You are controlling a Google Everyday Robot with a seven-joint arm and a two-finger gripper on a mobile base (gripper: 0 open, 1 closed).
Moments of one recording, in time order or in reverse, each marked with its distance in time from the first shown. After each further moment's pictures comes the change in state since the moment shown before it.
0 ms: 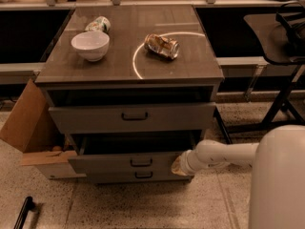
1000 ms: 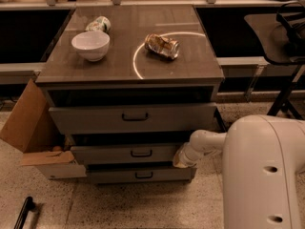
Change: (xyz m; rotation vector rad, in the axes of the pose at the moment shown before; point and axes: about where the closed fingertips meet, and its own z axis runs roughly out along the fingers) arm 0.011 -0.040 0.022 -0.040 0.096 -0.053
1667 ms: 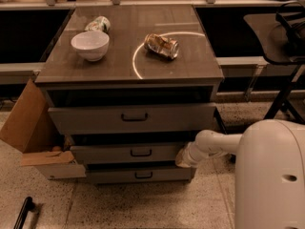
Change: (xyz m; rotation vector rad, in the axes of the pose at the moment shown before) arm 0.006 -0.001 -0.015 0.024 -0.031 0.014
